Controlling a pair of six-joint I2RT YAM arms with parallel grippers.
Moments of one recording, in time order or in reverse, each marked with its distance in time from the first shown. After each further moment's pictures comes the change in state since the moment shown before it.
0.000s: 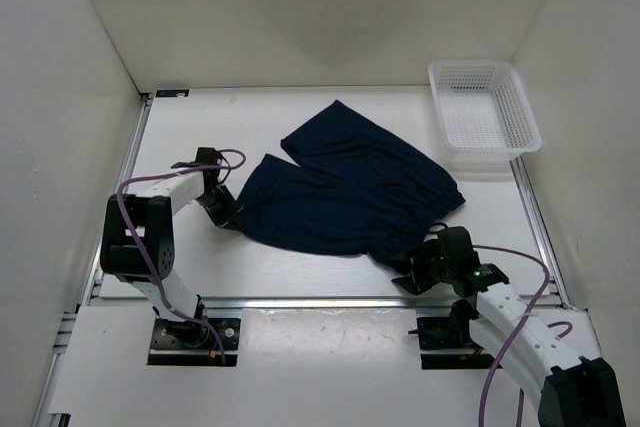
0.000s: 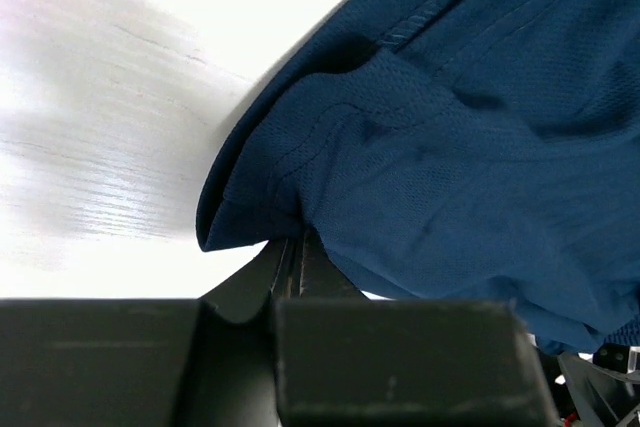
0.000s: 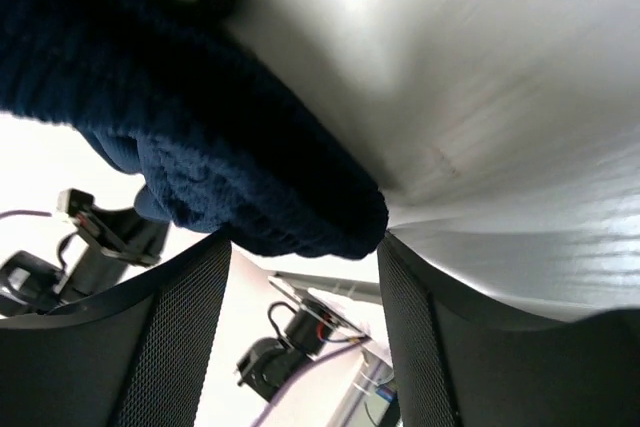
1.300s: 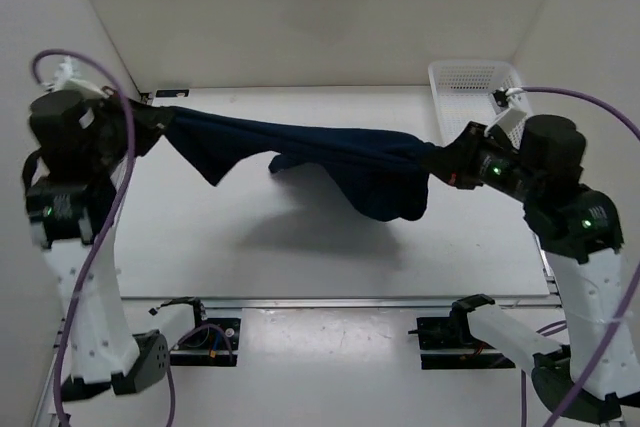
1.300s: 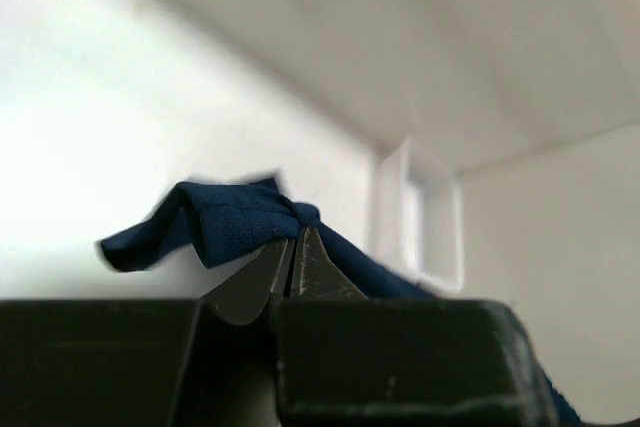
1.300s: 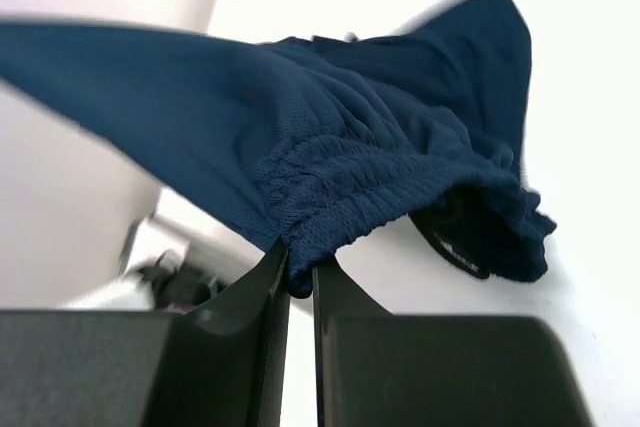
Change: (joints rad) left arm 0.198 -0.552 0.856 -0.311 0.023 -0.046; right arm -0.028 0.275 1.359 -0.520 0.008 -1.042
